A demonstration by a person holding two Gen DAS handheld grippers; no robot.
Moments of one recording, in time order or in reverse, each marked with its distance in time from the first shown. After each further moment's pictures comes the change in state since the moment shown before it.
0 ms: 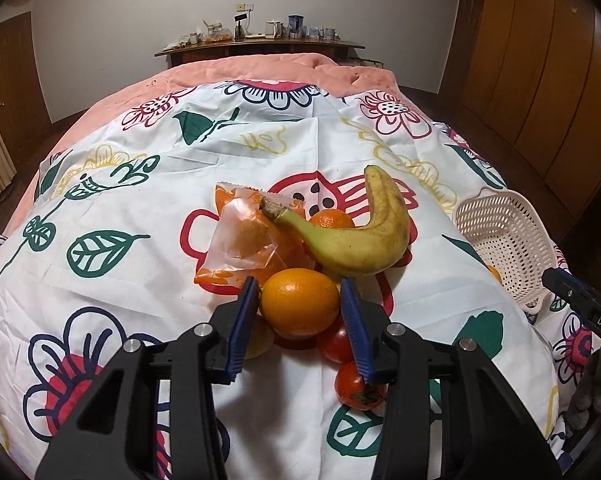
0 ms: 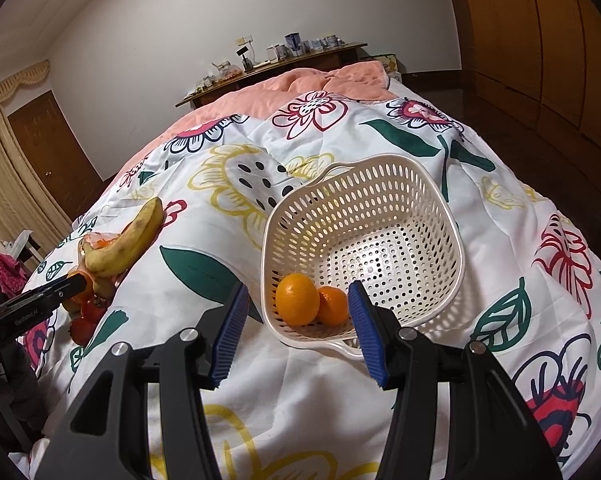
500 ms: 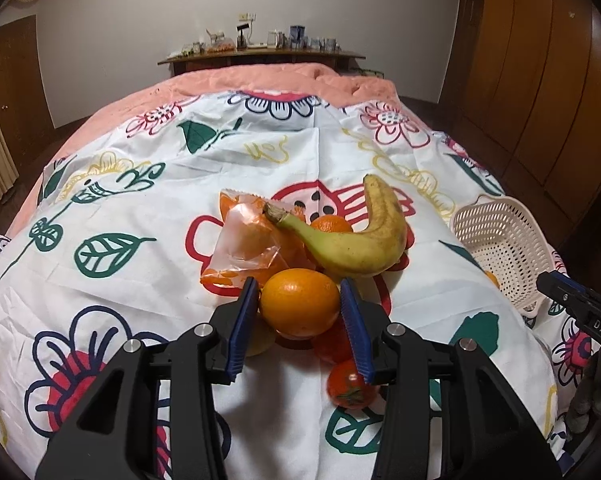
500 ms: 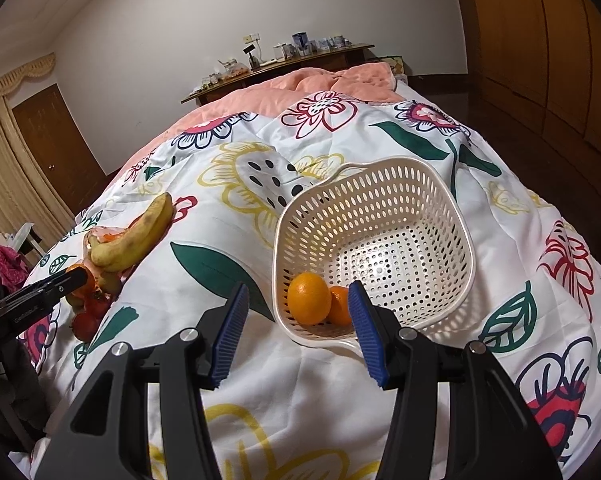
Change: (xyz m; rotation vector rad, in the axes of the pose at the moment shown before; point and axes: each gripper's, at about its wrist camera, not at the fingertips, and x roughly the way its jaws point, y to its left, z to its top) left arm -0.013 0.001 -0.004 -0.007 -0.055 0.001; right arm -0.003 0.011 0.000 -0.029 -0.001 0.008
